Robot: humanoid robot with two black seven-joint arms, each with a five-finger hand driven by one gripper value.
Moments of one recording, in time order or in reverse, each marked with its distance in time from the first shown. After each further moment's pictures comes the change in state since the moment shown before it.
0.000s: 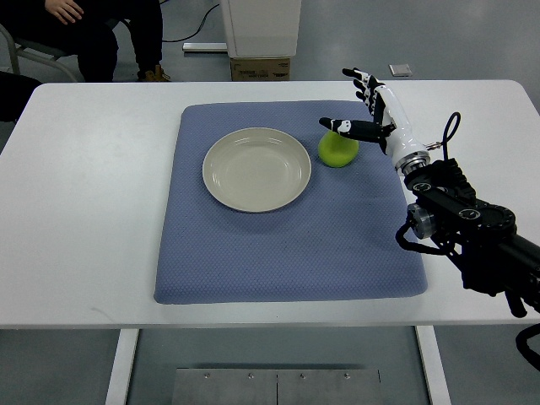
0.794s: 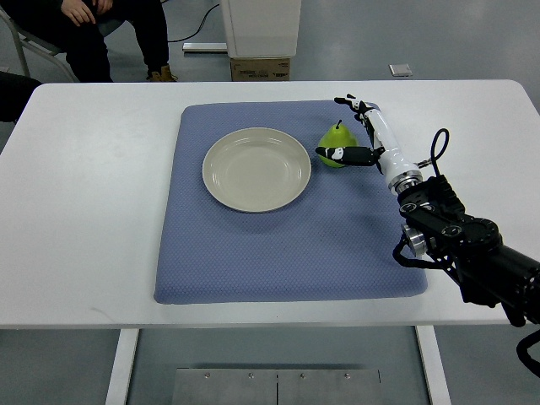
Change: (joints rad) left arm 0.000 0.000 0.000 0.000 0.000 0.000 0.000; right arm -0.013 0.041 -0.145 -0.064 0.000 -0.102 0.000
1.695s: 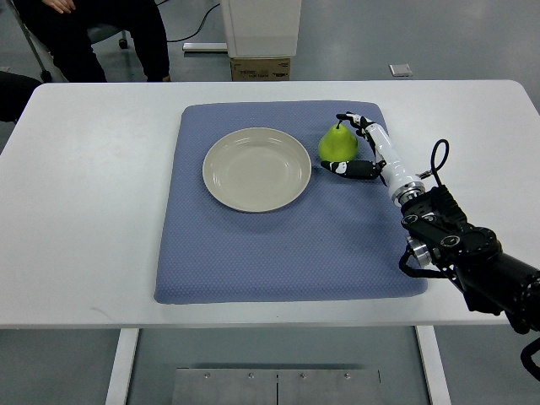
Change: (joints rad) left arm 0.000 0.000 0.000 0.000 0.000 0.000 0.000; right arm -0.019 0.005 -0.080 -0.039 0.000 0.000 0.000
